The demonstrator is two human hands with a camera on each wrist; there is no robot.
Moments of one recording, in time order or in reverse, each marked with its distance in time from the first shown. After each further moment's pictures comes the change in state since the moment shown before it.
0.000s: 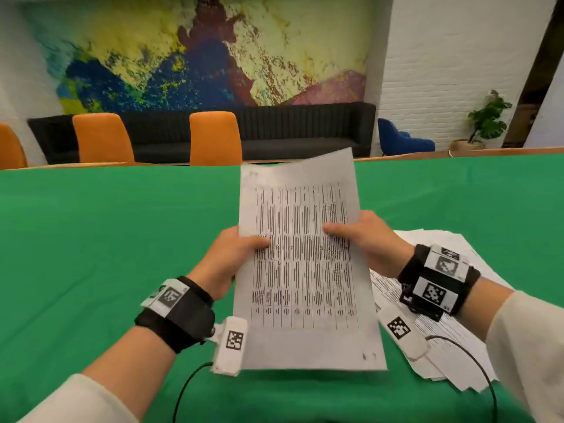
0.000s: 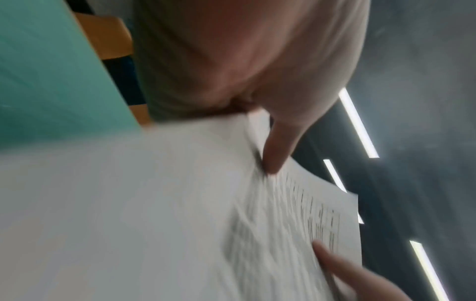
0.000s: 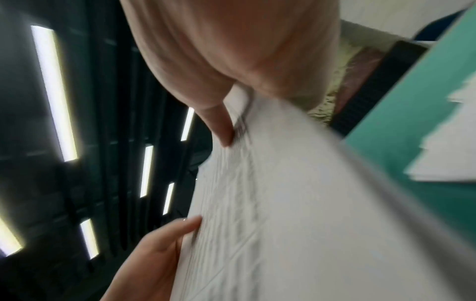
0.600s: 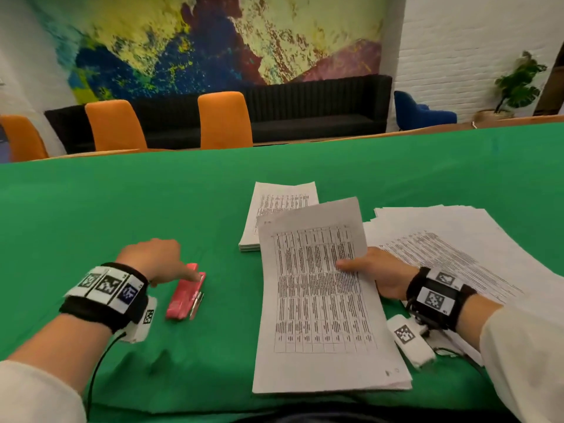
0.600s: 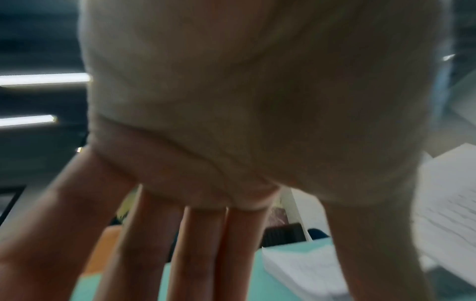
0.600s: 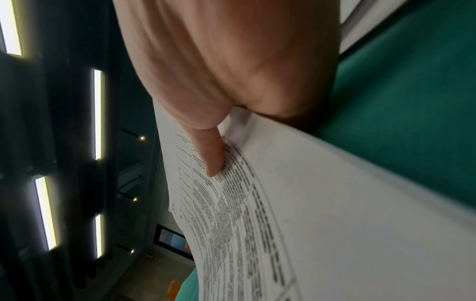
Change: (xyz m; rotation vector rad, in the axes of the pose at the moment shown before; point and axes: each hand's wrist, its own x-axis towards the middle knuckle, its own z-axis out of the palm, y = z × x) left_hand -0.007 -0.015 -0.136 1.627 -0.030 -0.429; right_hand -0.010 0.100 -0.005 -0.025 -0.128 0.381
